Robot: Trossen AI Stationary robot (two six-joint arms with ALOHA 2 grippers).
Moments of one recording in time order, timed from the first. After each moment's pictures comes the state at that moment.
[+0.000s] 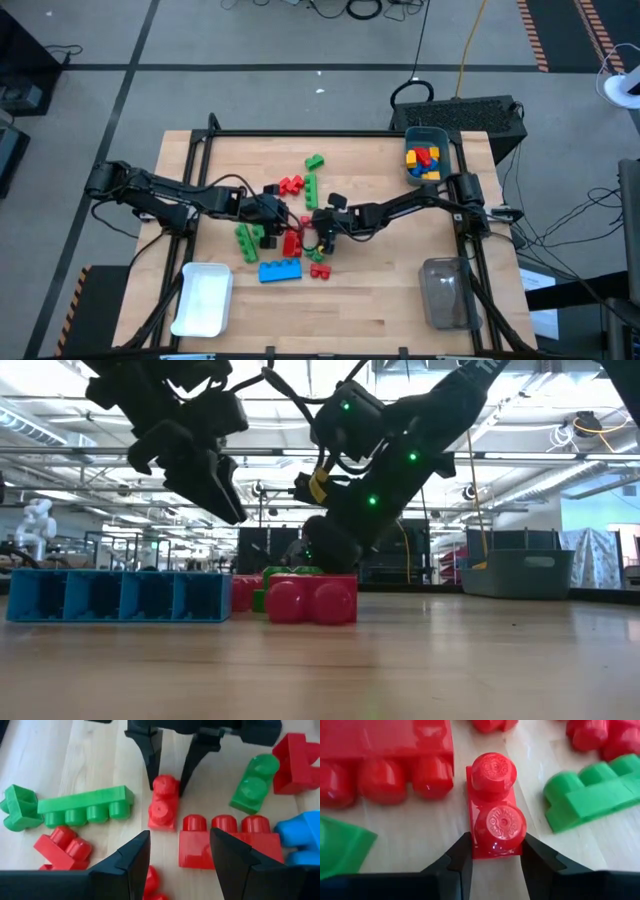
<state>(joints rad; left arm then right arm) -0.05 1.33 0.73 -0.24 -0.13 0.09 0.06 2.03 1.16 0.00 0.29 0.20</state>
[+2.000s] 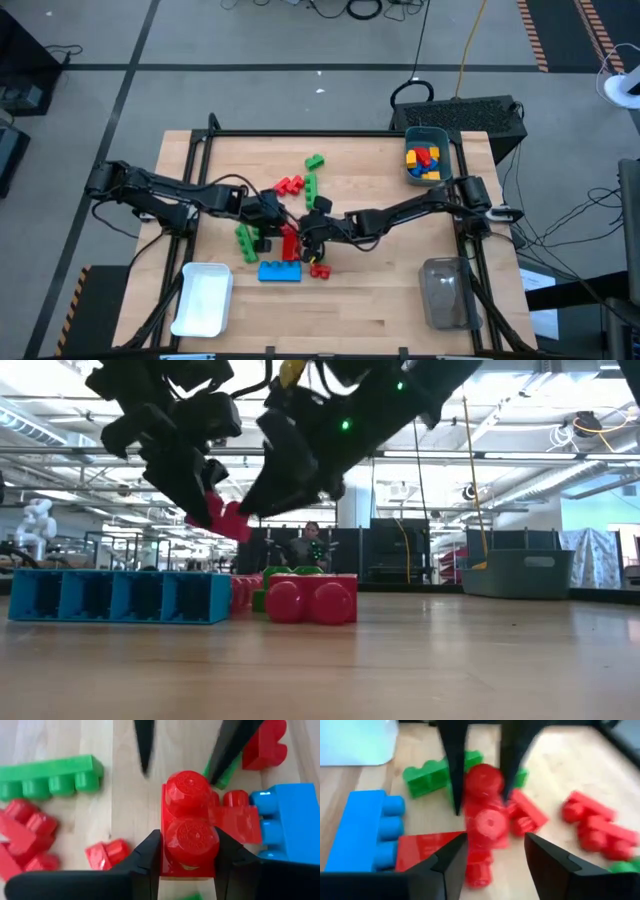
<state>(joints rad) -0.05 1.33 0.79 -0.44 0.00 0.02 0.15 1.98 1.29 0.09 0.35 0.15</state>
